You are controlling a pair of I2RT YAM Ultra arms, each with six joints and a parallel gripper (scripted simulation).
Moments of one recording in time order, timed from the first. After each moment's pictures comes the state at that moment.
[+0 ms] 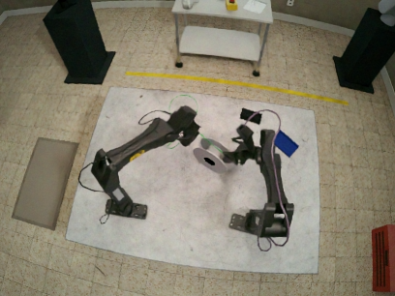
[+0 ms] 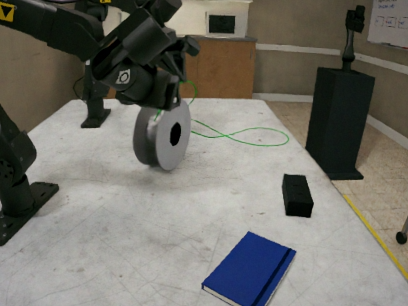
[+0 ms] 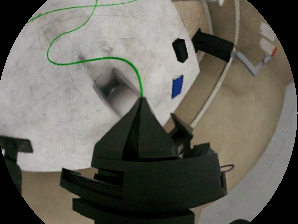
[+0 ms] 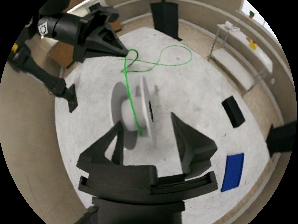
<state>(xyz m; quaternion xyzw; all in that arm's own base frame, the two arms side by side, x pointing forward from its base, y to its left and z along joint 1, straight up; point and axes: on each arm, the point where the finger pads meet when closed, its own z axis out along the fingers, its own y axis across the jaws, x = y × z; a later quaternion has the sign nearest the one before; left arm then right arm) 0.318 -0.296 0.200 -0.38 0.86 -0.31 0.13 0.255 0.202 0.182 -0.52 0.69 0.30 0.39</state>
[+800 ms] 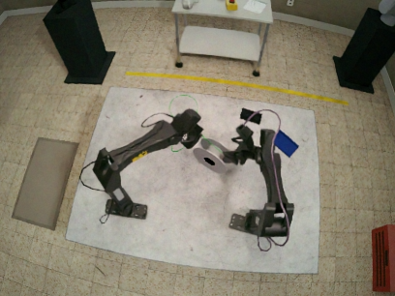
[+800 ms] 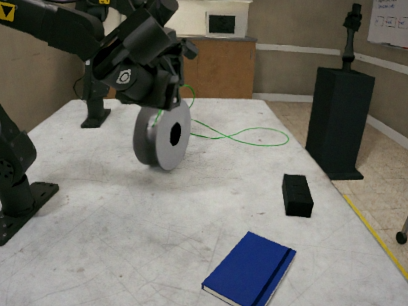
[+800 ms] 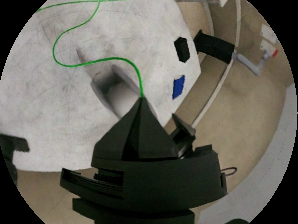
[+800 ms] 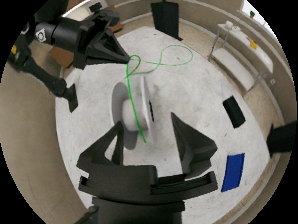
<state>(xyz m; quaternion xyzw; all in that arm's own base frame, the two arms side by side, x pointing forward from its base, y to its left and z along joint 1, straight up) 0.313 -0.307 0.192 -0.39 0.86 -0.30 0.13 0.255 0.203 0.182 -0.52 0.69 0.30 0.39</state>
